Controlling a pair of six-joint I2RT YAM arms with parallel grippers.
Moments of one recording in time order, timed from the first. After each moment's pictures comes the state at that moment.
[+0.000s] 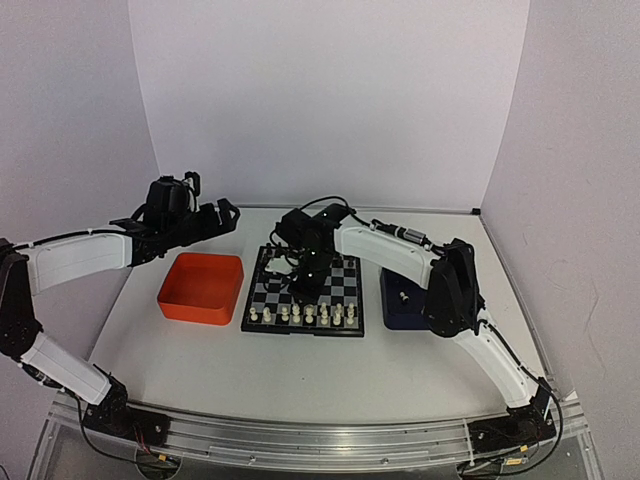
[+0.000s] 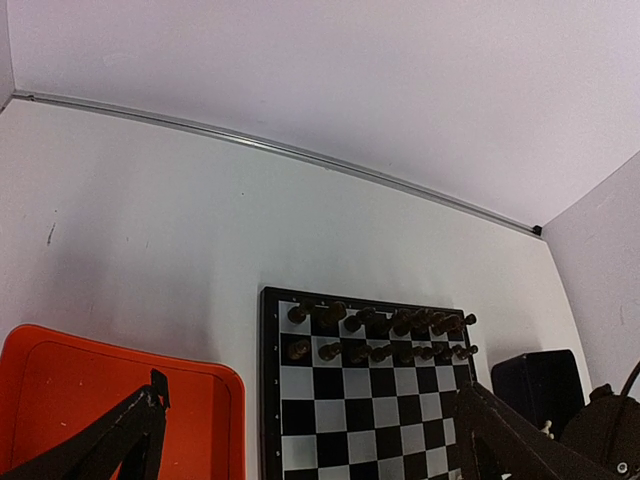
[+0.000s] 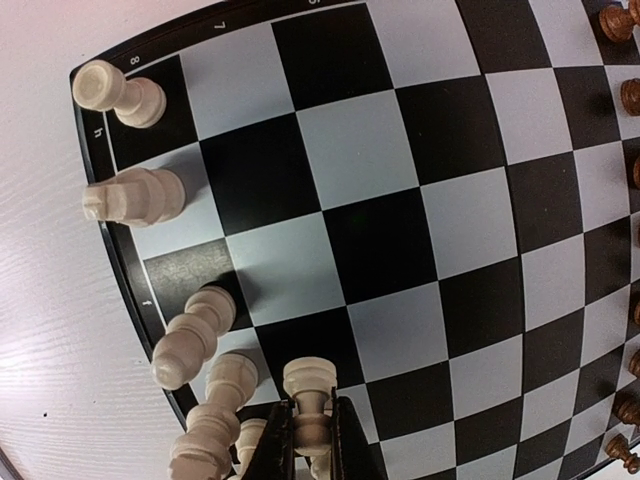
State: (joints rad) left arm -0.47 1.41 0.97 0.00 -0.09 -0.55; right arm 0.91 2.60 2.50 -1.22 -0.11 -0.38
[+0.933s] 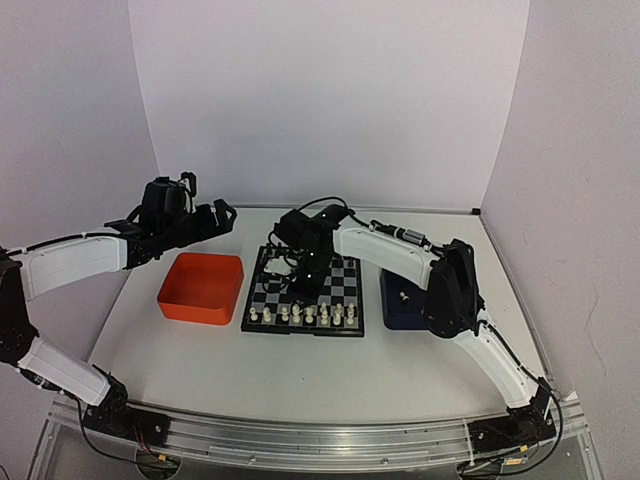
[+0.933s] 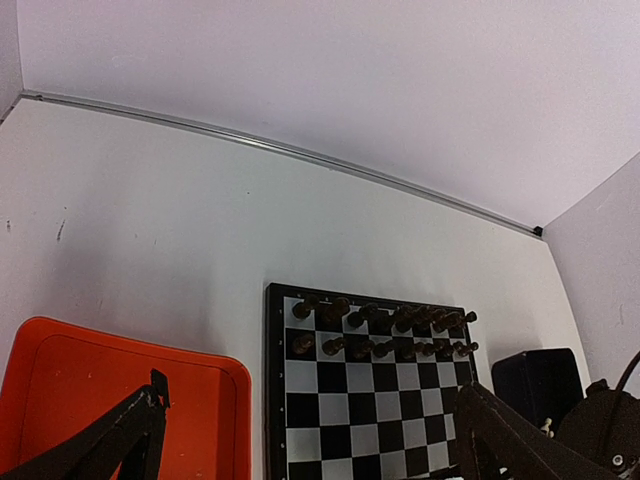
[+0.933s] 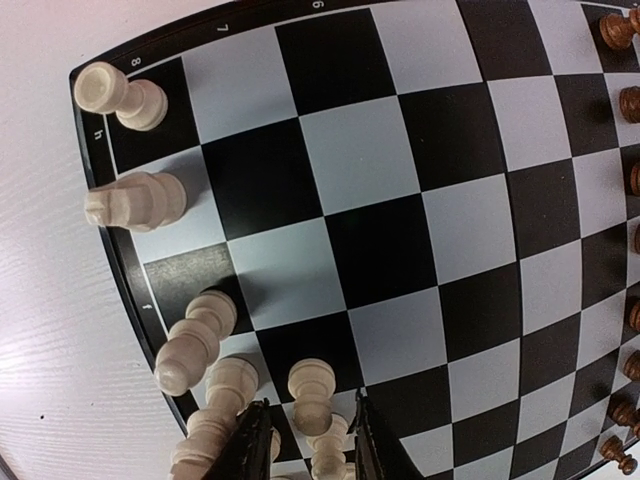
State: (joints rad) left arm -0.47 1.37 0.95 -0.02 -0.10 -0.55; right arm 0.92 2.60 2.50 -1.21 -0.10 -0.38
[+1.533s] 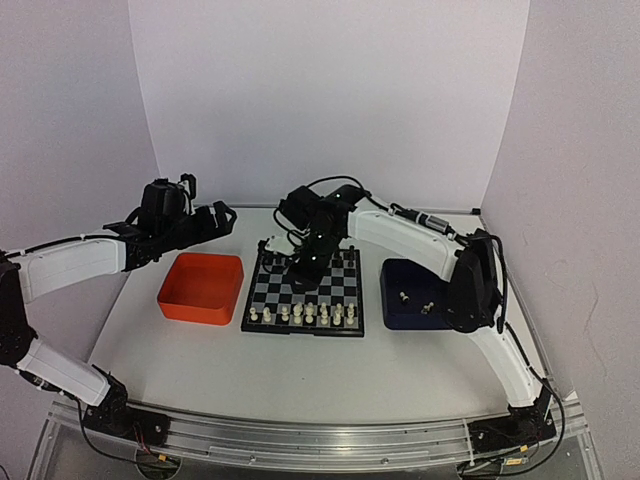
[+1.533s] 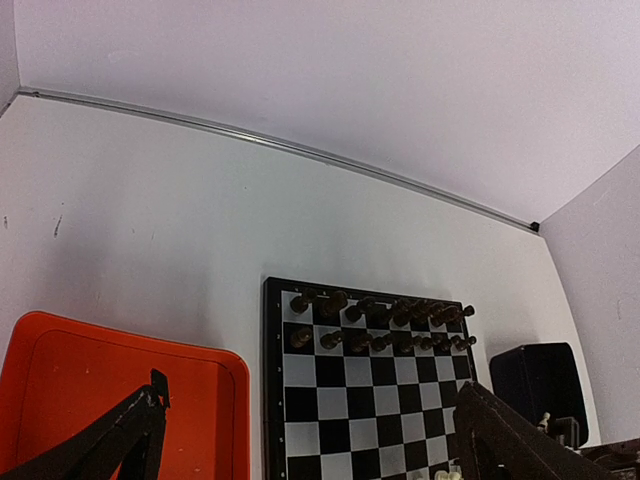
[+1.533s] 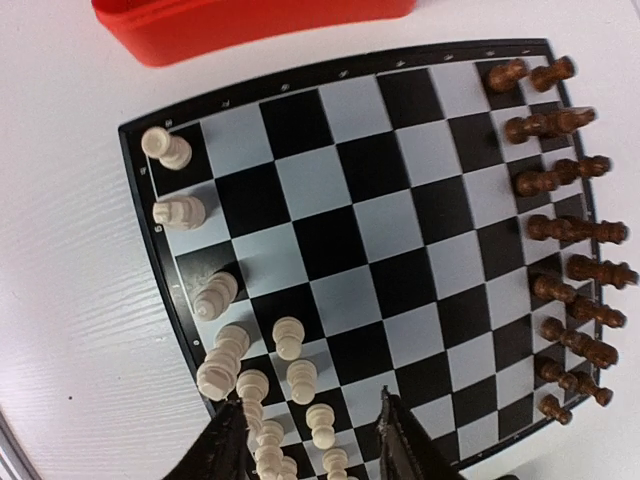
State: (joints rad) left arm -0.47 1.35 0.94 -0.02 -0.09 -0.55; right arm 0.92 2.46 2.43 -1.17 -0.07 -0.38
